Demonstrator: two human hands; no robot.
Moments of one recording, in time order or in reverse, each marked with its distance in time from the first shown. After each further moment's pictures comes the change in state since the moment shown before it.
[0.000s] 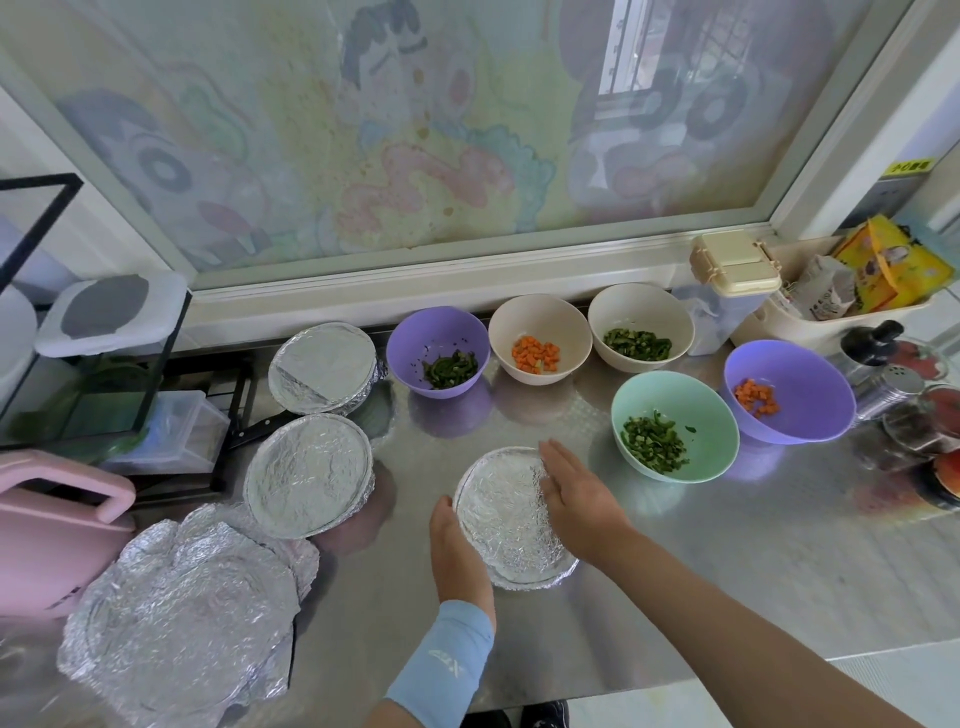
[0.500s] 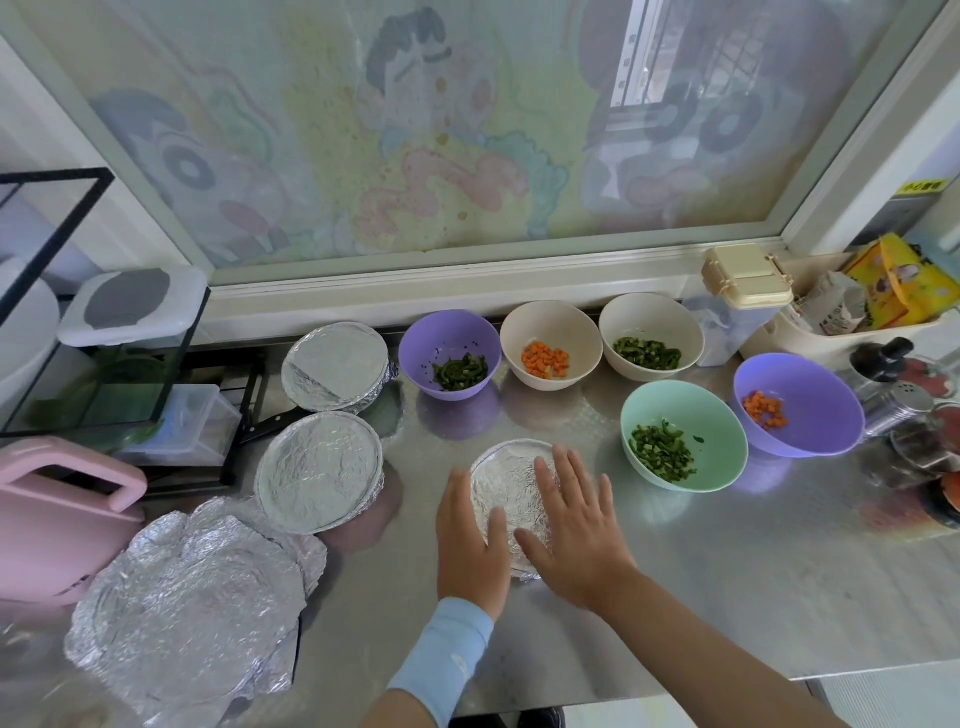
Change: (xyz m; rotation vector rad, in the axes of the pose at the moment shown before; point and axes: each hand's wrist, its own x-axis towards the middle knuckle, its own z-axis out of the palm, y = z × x) left_hand 0.006 -0.003 -0.011 0.741 -0.064 0.643; right_hand -0.030 -0.005 0.024 -0.465 0.068 -0.152
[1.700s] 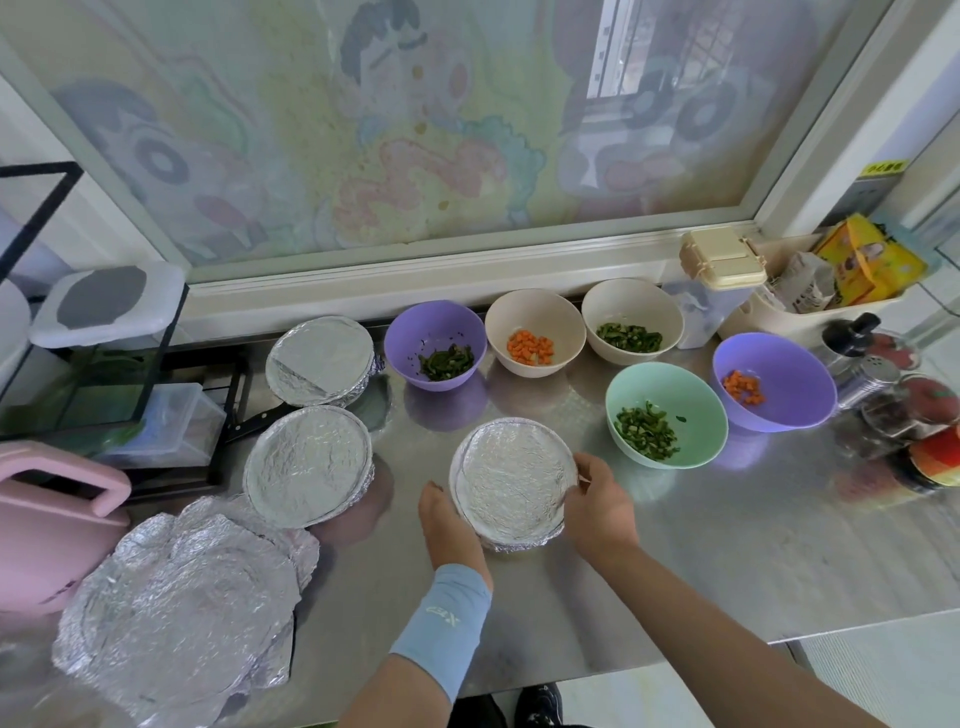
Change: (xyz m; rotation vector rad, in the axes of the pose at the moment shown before) left_hand 0.010 0.021 0.000 -0.898 0.196 -0.687; right_hand 0.001 0.008 -0.017 0.746 0.164 0.548
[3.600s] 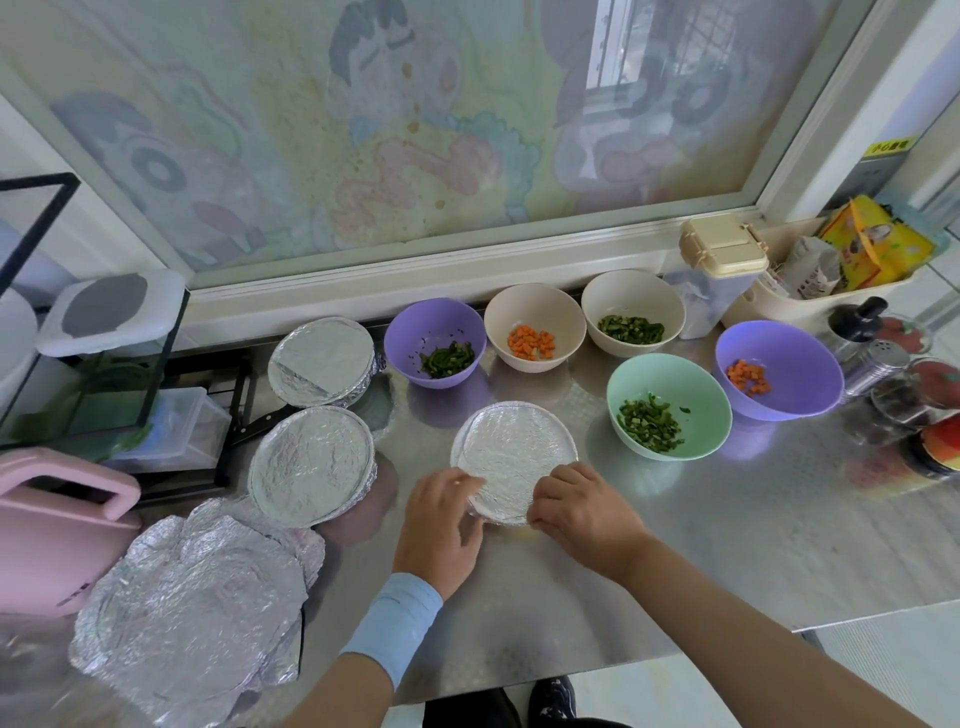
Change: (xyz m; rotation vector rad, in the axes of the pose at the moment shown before) left_hand 0.042 0.009 -0.055 1.244 -0.395 1.354; right_hand 0.017 0.026 -0.002 -0.619 -0.059 -1.200
